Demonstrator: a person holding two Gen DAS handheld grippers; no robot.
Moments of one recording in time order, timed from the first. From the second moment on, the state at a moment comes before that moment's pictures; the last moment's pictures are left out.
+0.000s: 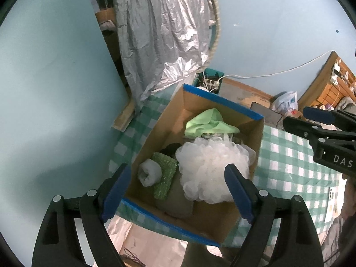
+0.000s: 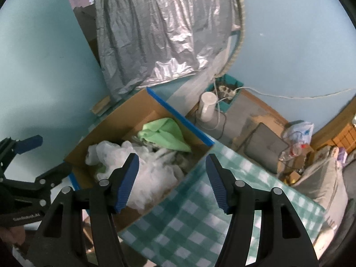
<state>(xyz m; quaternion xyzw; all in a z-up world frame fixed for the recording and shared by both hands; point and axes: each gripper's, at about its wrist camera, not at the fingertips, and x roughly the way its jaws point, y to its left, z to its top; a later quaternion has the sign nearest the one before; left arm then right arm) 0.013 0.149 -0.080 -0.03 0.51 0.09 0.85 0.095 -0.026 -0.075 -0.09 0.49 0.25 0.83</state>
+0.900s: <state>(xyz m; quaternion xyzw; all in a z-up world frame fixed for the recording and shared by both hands) -0.013 0.054 -0.012 0.05 0.46 0.02 0.89 0.043 -0.134 -0.024 -0.04 0.46 0.13 0.88</state>
